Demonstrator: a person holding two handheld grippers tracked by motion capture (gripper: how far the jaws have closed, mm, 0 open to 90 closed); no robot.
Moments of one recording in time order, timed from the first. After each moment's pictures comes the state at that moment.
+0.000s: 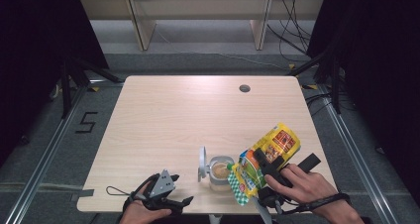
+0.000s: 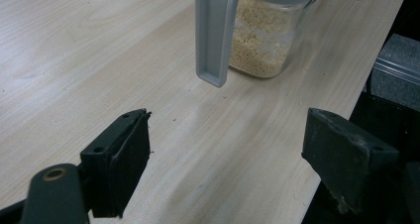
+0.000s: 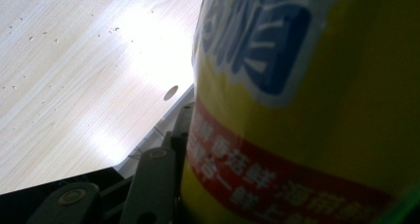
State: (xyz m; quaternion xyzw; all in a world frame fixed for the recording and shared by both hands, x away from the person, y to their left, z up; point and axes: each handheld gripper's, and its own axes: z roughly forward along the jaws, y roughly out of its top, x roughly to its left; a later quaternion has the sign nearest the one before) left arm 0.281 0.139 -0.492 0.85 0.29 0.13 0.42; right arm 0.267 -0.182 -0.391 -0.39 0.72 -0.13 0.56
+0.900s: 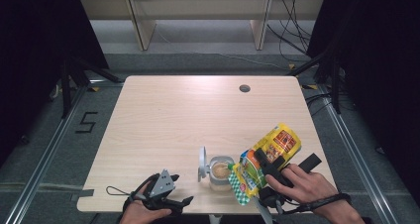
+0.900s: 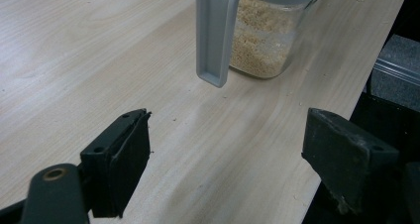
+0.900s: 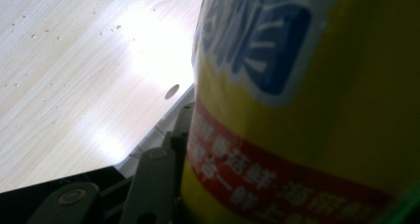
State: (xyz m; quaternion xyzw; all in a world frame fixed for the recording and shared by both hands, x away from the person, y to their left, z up) left arm 0.281 0.138 -0.494 0.84 0.29 0.14 0.43; right arm 0.267 -0.184 -0.391 -0.40 0.71 -0.13 0.56
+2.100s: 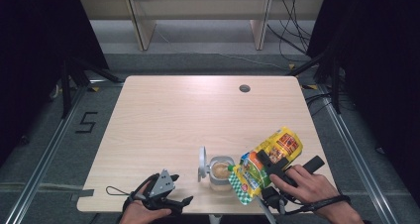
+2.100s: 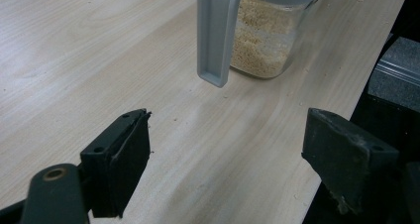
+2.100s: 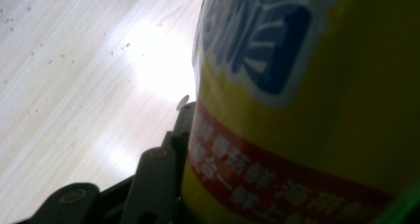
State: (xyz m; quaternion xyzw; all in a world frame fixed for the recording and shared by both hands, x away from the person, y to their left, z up) left arm 0.281 0.139 -0.494 0.84 0.29 0.13 0.43; right arm 0.272 -0.189 -0.396 -0.39 0.73 -0.09 0.55
